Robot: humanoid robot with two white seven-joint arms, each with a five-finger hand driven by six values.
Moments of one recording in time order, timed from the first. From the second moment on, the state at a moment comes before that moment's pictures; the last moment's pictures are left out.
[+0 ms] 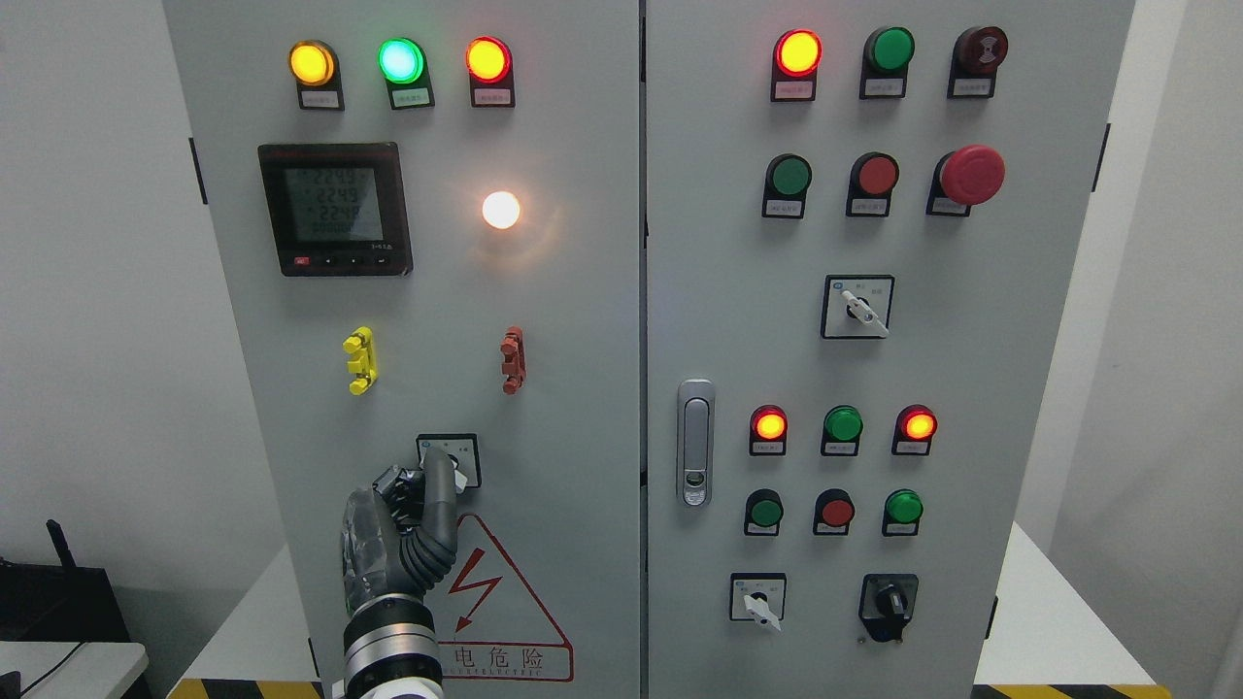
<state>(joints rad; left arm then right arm) -0.50 -0.10 -0.16 -1.83 -0.19 0.63 0.48 0.12 0.12 0.00 -0.11 0.00 0.01 -0.06</state>
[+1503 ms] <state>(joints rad) -0.47 -0.10 -0.16 -1.85 -0.19 0.62 0.48 0.12 0.12 0.00 -0.11 0.00 0.01 -0.06</state>
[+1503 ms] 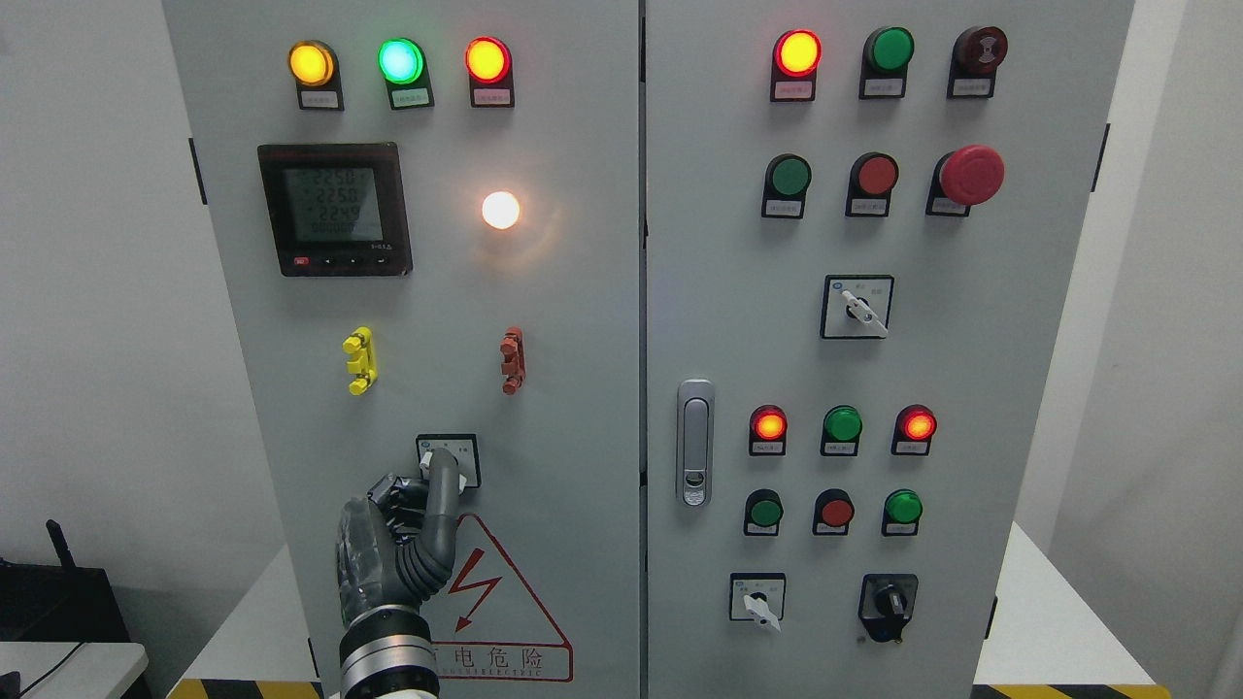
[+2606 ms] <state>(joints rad) -0.03 -0.03 0.07 -1.88 -0.19 0.00 0.14 0.12 0.12 0.00 -0.11 0.00 0.01 -0.06</state>
